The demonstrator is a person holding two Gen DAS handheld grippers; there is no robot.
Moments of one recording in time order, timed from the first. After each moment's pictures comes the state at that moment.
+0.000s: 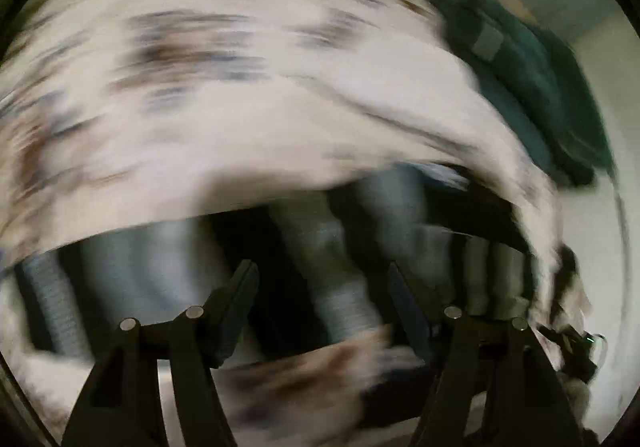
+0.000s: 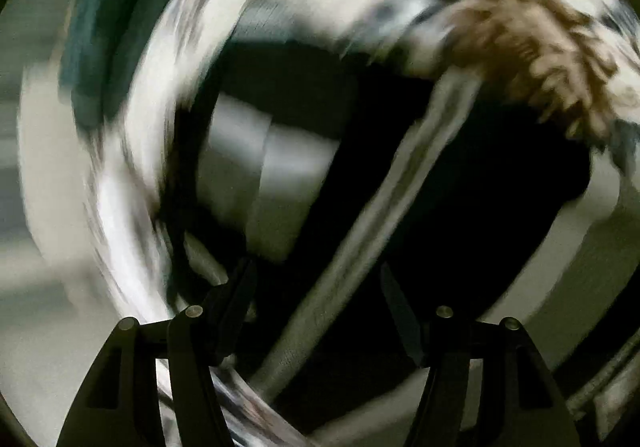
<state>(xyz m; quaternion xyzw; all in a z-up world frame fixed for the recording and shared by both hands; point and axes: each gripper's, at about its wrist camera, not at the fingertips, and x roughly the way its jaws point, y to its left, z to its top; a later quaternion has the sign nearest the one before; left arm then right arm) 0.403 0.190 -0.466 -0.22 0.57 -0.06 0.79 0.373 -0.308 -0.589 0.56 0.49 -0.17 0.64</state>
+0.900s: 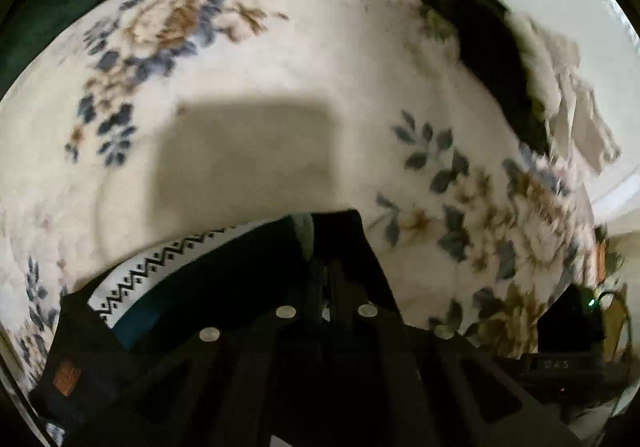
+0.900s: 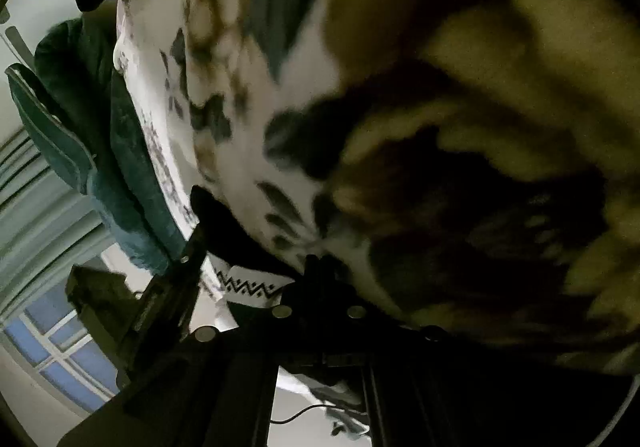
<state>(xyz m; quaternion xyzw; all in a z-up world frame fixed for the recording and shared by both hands) 0.538 -0.347 -0.550 0.15 0.61 -0.40 0.66 0.385 -0.421 -0.705 0.77 0.37 -0.14 0.50</state>
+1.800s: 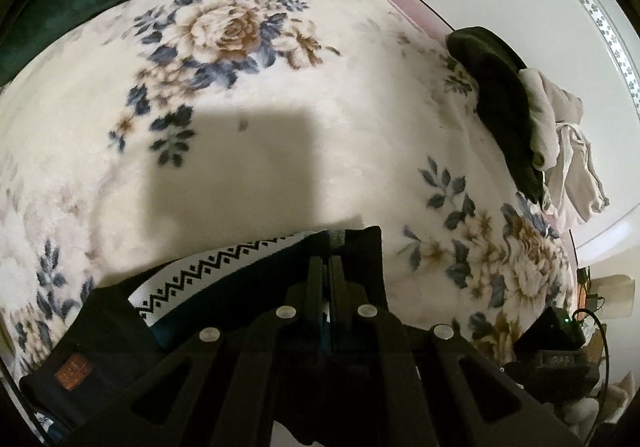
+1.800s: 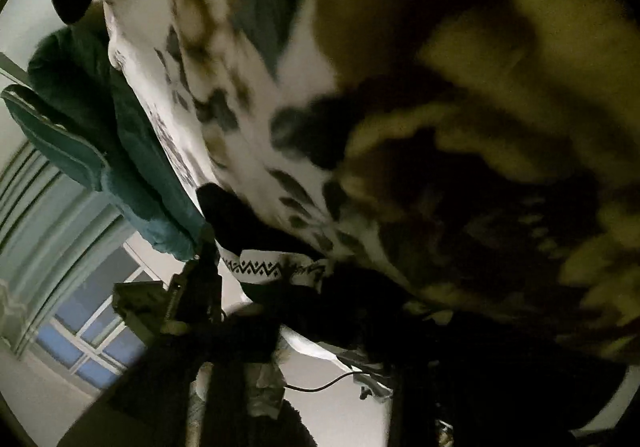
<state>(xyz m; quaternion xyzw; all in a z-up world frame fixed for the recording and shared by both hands) 0.569 -0.331 -0.548 0.09 0.61 -0.38 0.68 0.395 -0.420 -0.715 0.81 0.38 -0.06 0.45</state>
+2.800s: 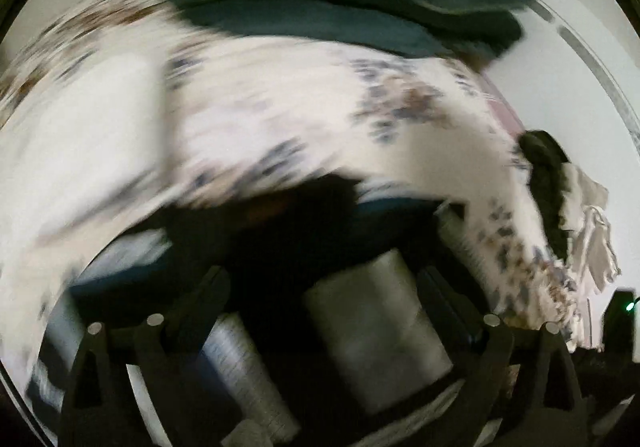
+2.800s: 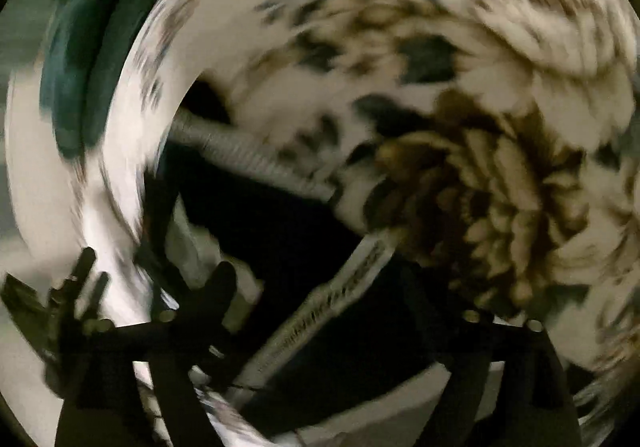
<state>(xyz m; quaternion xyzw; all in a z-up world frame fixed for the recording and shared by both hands) 0.491 -0.109 -0.471 -0.01 0.55 -0.19 0.81 0.440 -0.340 -0.571 0.40 0.61 -0.13 0.67</state>
